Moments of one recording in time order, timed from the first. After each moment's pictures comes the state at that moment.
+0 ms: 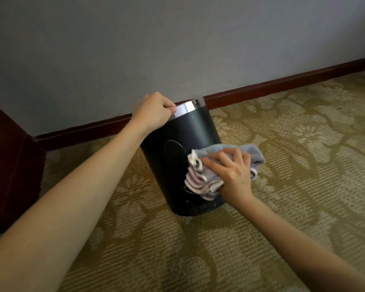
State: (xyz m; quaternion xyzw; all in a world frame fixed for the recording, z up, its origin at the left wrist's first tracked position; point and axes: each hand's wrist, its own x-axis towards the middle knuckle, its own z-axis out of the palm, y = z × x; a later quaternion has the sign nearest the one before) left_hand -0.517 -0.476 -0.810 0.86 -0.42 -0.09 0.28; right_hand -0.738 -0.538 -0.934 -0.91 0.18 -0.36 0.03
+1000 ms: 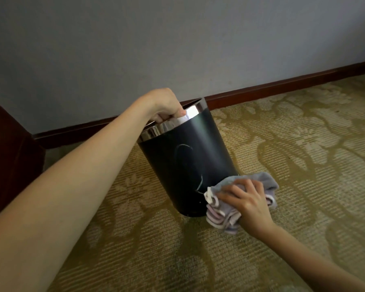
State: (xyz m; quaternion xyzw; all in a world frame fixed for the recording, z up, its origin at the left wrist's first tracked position) left_hand -0.523 -0.494 -0.780 0.88 -0.35 -0.26 0.19; right_hand -0.808 -0.535 -0.973 -0.97 0.12 -0.22 0.01
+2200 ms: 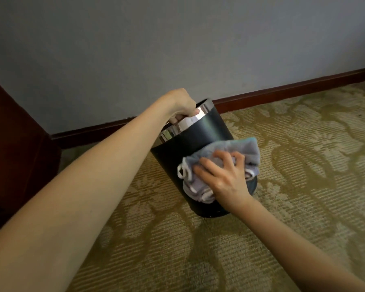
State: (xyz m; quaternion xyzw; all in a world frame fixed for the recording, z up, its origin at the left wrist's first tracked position) left_hand -0.520 -0.506 -0.780 0.89 -0.36 -0.23 0.18; right_hand -0.711 -0.516 -0.918 -0.93 0.06 -0.34 -0.11
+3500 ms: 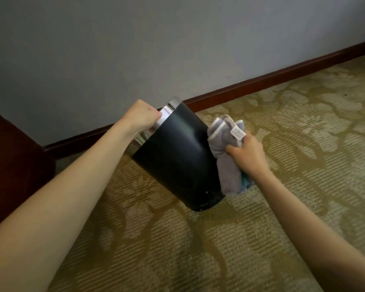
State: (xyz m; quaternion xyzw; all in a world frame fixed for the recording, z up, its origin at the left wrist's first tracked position) left_hand -0.516 -0.456 -0.803 0.88 -0.33 -0.17 0.30; right_hand -0.735 -0.570 -0.896 -0.78 0.45 -0.23 0.36
